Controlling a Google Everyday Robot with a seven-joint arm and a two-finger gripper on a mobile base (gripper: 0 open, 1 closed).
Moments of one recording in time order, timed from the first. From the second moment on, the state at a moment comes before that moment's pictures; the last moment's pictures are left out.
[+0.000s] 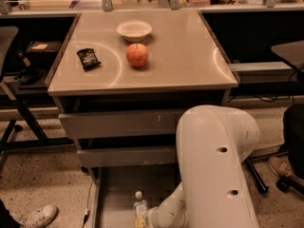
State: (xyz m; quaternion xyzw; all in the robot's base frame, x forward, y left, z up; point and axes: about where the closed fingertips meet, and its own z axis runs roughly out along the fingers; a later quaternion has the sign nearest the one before) arm 0.385 0.035 0.276 -0.10 0.96 0.22 0.11
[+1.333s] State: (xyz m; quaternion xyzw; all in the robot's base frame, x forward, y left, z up) arm 0.371 -0.019 0.388 -0.05 0.96 0.21 0.19
